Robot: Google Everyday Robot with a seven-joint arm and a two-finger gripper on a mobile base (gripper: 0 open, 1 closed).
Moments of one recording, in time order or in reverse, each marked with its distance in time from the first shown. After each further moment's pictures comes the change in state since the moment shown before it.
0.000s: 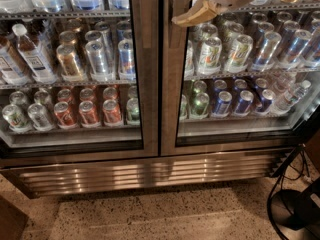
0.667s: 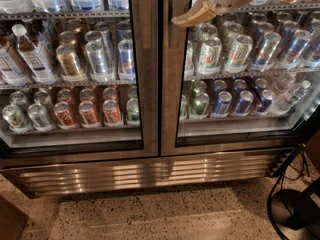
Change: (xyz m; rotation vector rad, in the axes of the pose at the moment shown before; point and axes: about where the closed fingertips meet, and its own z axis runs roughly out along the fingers) arm -0.002 -0.001 0.001 0.007 -0.013 -0.018
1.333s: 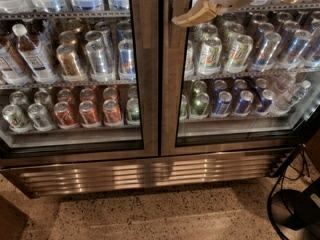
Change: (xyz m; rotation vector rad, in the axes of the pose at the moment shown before) arm 0.001 0.000 0.000 0.003 -0.012 -0.003
